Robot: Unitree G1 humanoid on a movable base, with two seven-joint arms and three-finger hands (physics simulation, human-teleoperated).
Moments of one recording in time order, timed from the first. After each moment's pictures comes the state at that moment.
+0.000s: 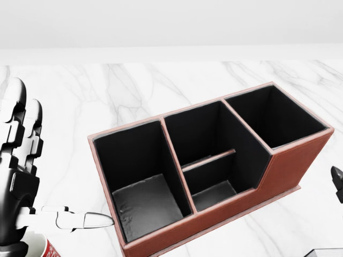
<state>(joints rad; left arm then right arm) 0.11 0.02 0.07 -0.67 0.10 0.09 -0.14 0.21 -0.18 -0.58 -0.34 -0.88 -0.09 0.59</state>
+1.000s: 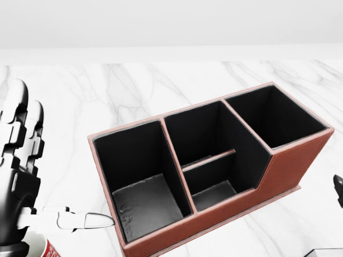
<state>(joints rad) 0.12 0.02 0.07 -0.66 0.10 0.09 -0.14 0.19 -0.23 -0.56 -0.18 -0.90 -0.09 0.51</state>
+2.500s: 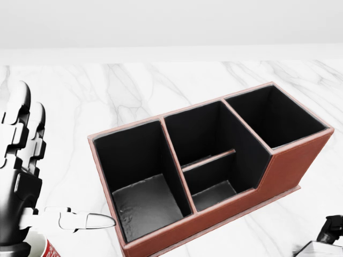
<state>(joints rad) 0.12 0.02 0.07 -0.65 0.11 0.09 -0.14 0.18 -0.29 -0.53 -0.01 -0.93 -0.09 0.44</state>
